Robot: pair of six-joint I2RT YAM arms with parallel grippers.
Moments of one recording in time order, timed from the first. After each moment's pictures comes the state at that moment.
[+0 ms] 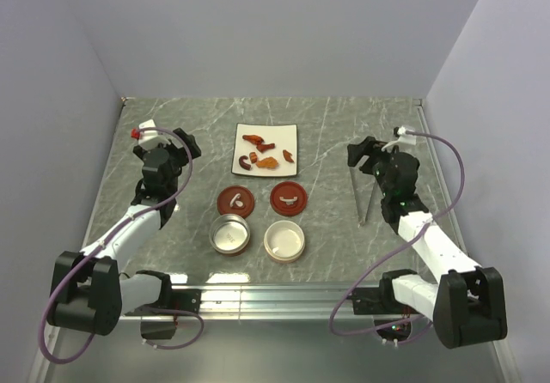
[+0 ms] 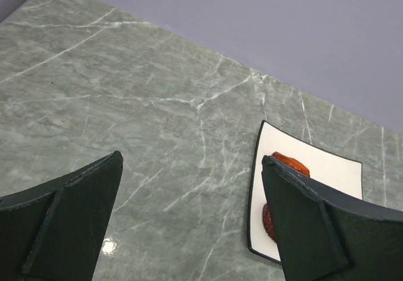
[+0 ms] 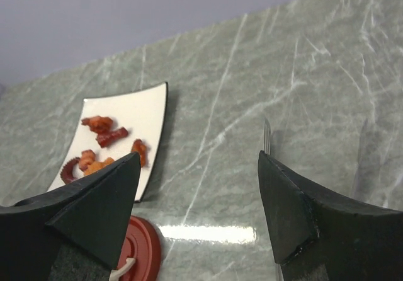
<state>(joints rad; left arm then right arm) -0.18 1.16 0.58 0.48 -0.32 -0.41 0.13 1.06 0.52 0.43 -0.02 0.40</state>
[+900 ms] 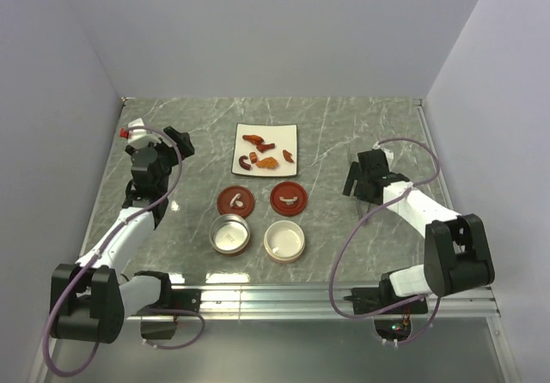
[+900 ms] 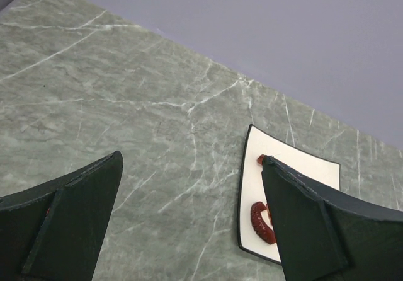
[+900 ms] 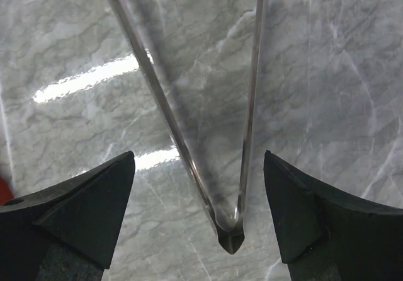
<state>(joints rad) -0.10 1.10 0.59 0.43 -0.20 -0.46 0.21 1.37 0.74 -0.36 0.27 0.47</state>
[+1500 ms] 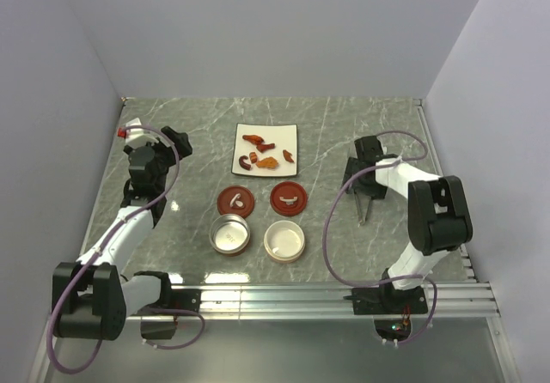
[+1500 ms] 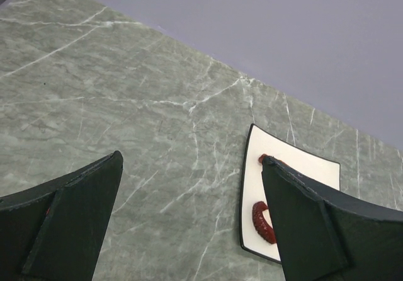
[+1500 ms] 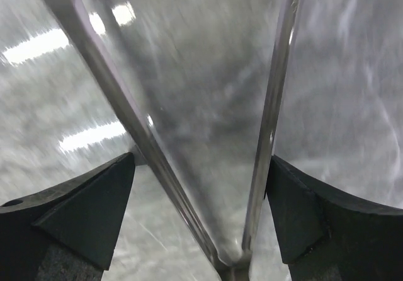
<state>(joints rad) -0.06 1.12 0.59 0.43 -0.15 -0.47 0.15 1.67 0.94 -0.46 0.21 0.42</state>
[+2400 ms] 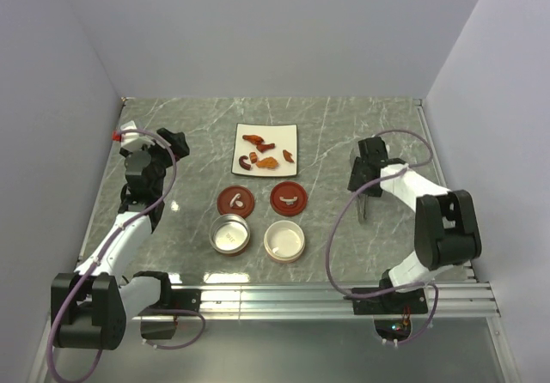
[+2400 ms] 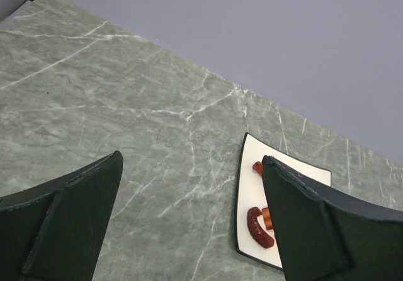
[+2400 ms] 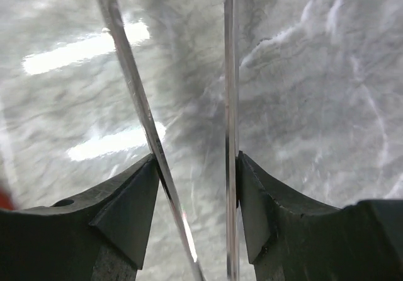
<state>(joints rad) -0.05 1.06 0.56 0.45 -0.15 -0.48 0.16 1.58 0.91 -0.44 0.18 0.41</state>
